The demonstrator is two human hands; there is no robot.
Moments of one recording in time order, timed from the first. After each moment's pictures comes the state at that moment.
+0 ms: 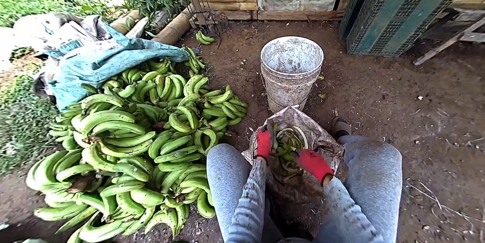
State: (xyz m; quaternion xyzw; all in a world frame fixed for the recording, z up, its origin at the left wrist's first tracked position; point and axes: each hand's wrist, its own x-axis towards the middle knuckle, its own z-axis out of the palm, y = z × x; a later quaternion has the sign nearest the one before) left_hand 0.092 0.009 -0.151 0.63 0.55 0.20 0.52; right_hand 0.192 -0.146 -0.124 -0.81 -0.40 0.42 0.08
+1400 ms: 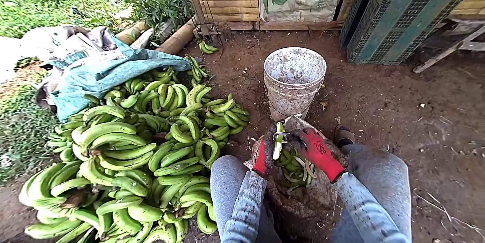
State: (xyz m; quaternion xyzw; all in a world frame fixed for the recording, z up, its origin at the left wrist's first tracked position) left_hand 0.076 0.019 -0.146 0.59 0.31 0.28 0.70; right_hand 0.226 -0.109 -0.097 -0.79 -0.53 0.20 0.23
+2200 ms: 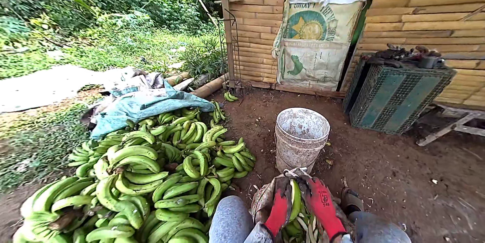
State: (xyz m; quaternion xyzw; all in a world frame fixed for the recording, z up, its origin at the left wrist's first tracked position) left_hand 0.082 -0.036 -0.080 0.69 0.45 0.19 0.54; right_hand 0.227 -0.097 -0.093 -0.85 -0.46 0.15 0.22
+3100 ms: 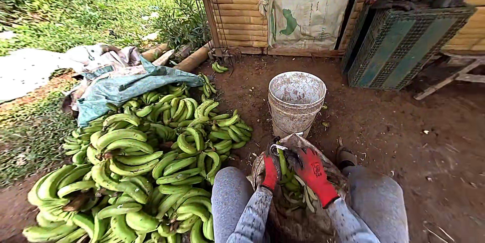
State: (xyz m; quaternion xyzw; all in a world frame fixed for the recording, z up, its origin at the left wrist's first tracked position) left_hand 0.099 -0.019 -0.118 0.61 0.41 0.39 0.55; right_hand 0.204 -0.115 -0.099 -0.80 -0.51 0.13 0.28
